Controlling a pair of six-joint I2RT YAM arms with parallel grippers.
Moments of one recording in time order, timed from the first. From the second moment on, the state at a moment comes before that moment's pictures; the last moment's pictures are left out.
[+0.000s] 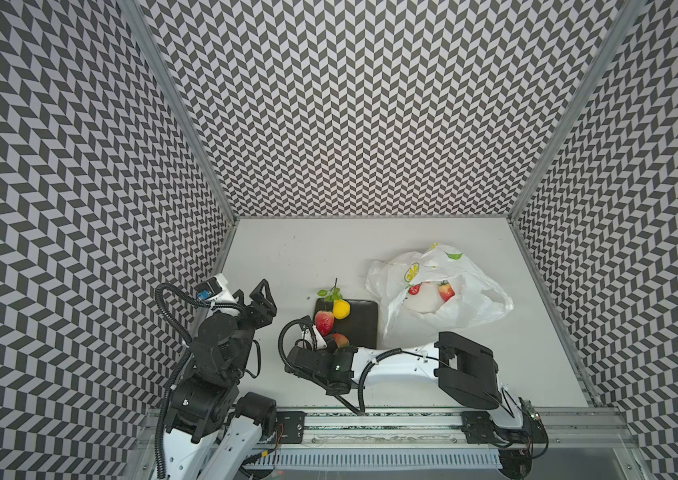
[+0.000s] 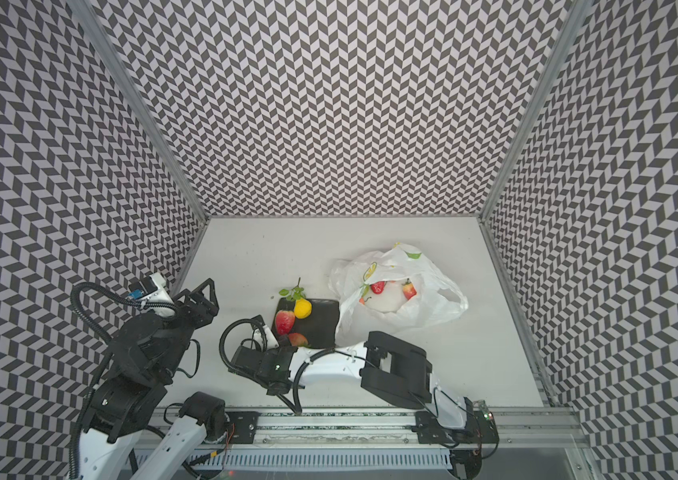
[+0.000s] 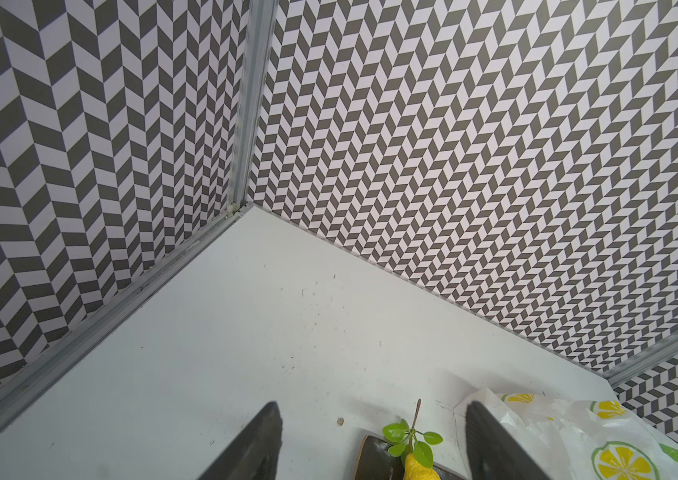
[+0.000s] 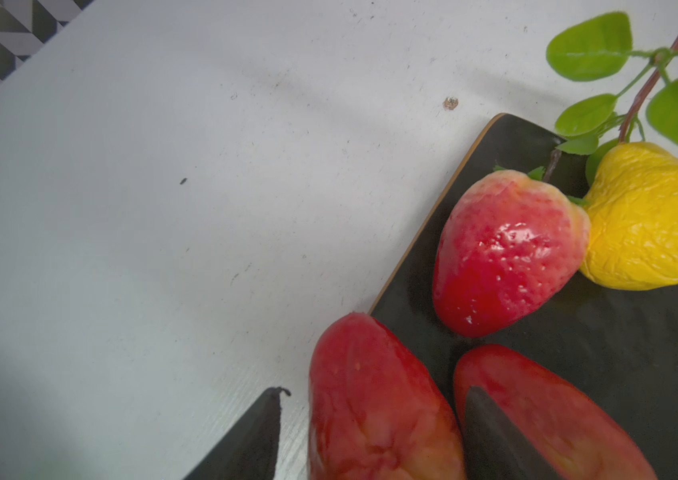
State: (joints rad) left arm -0.30 0.42 0.80 -0.57 -0.35 -0.51; right arm 1.39 2.13 1.55 -0.38 0.57 0.75
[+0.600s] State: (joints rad) left arm -0.30 0.43 0.80 -0.56 -0.28 -0.51; right arm 1.41 1.74 1.38 -0.35 0.59 0.74
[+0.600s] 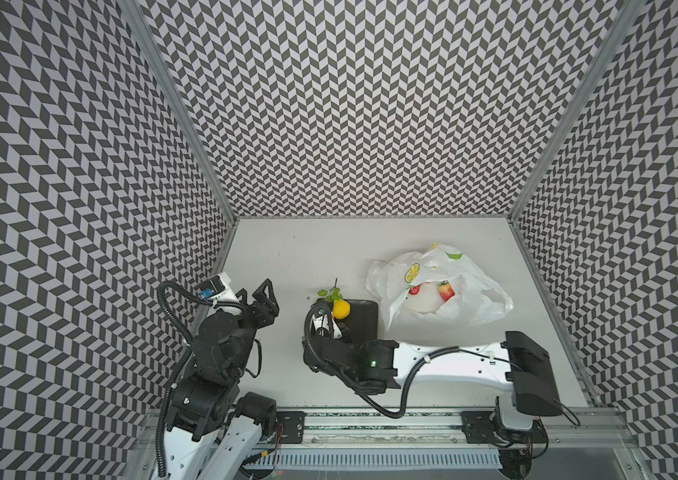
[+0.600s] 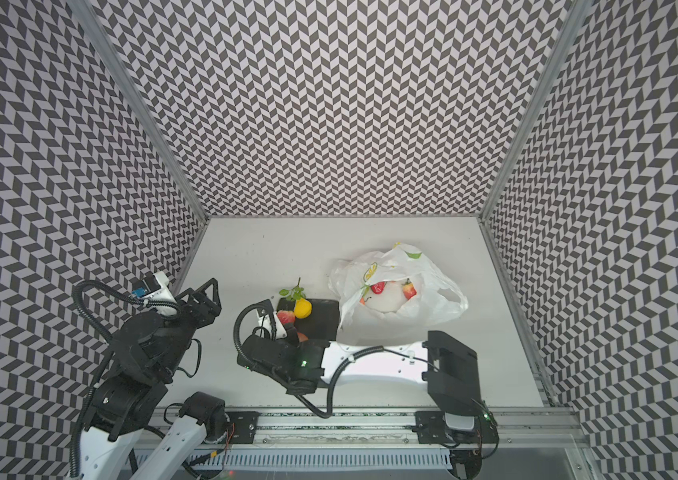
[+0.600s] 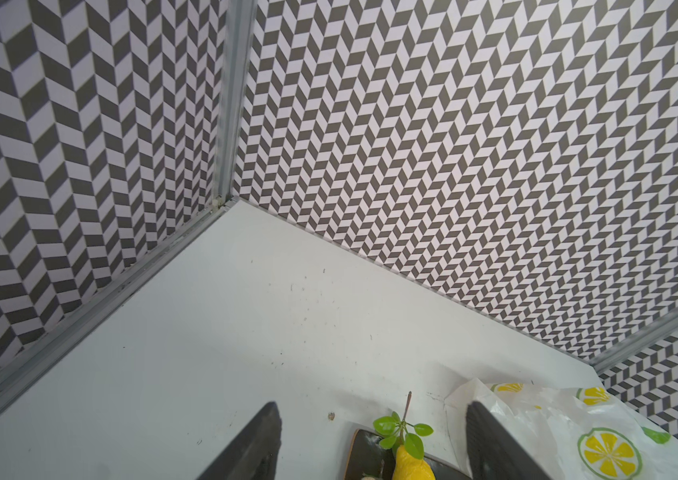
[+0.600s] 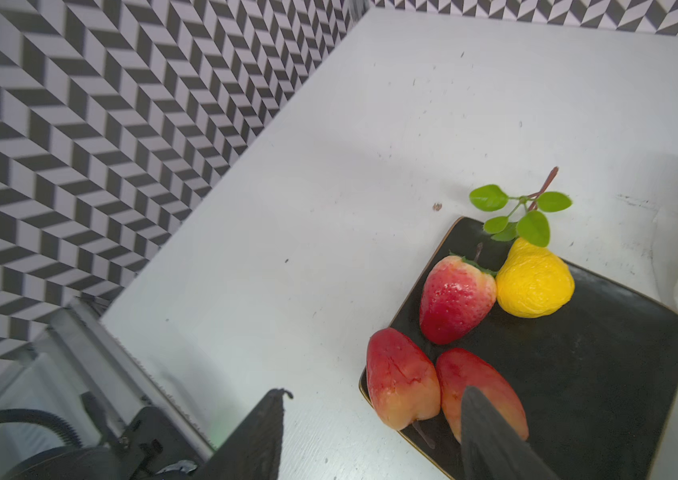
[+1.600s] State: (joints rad) left arm -1.00 0.94 0.69 -0.08 -0.07 -0.43; right arm 0.66 1.01 0.69 -0.34 0.42 0.75
